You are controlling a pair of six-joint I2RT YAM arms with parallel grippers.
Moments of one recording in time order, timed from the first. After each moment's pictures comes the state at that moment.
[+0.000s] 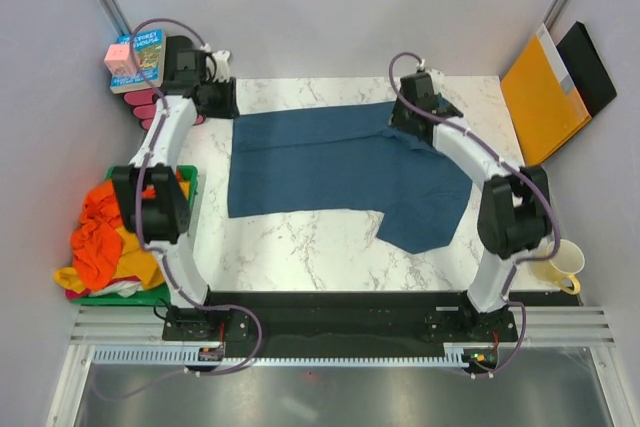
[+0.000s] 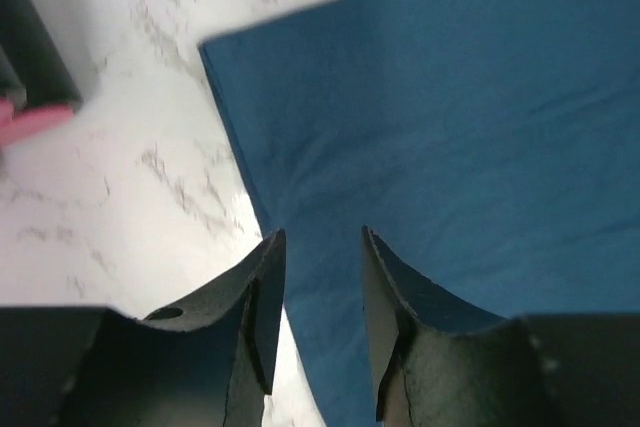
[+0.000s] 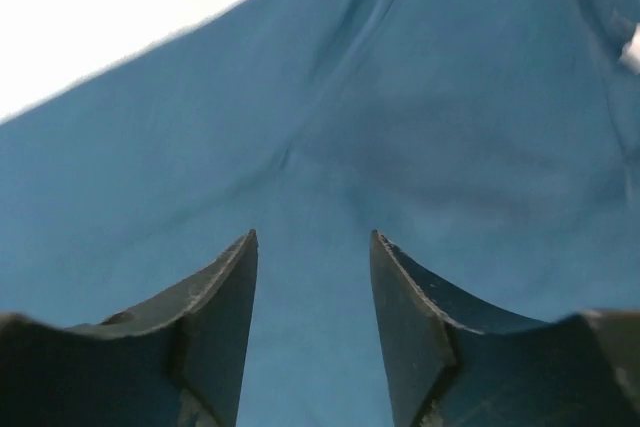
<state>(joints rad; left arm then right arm) -0.02 2.01 1.88 -0.69 0.20 0.09 0.27 1.91 1.57 -0.39 0.28 0.54</state>
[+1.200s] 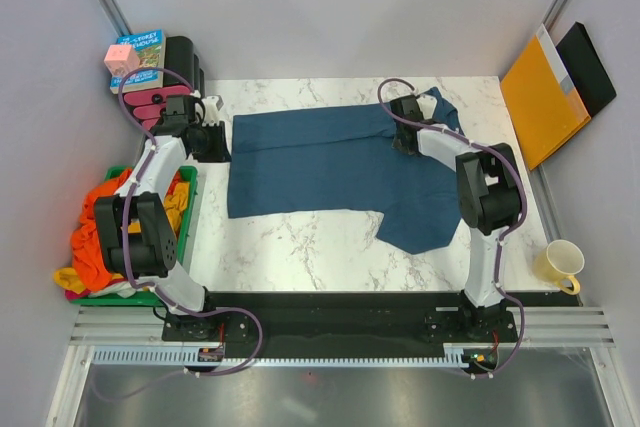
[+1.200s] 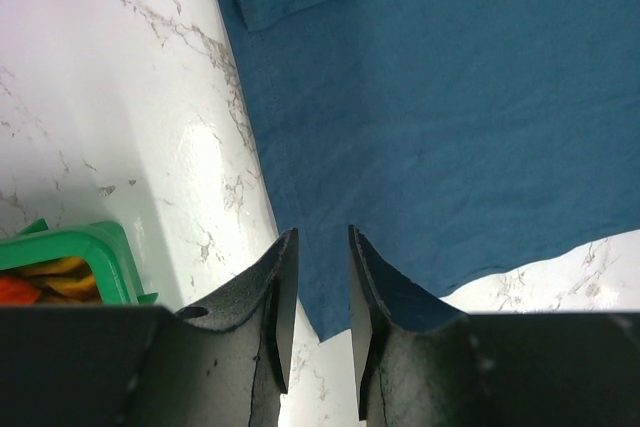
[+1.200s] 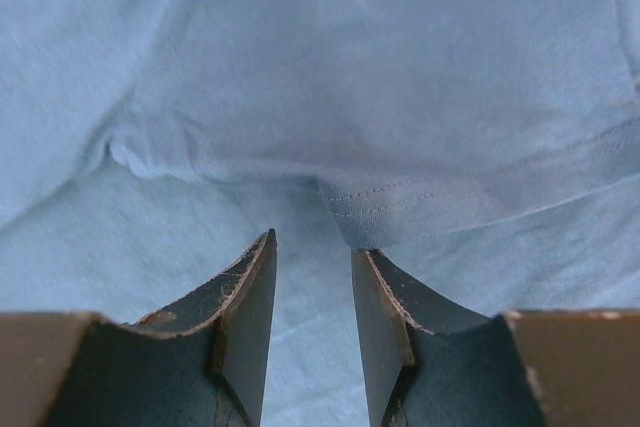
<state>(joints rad) 0.06 1.65 1.28 -0.58 0.27 0.08 0.29 2.06 1.46 -0.34 0.42 0.56</state>
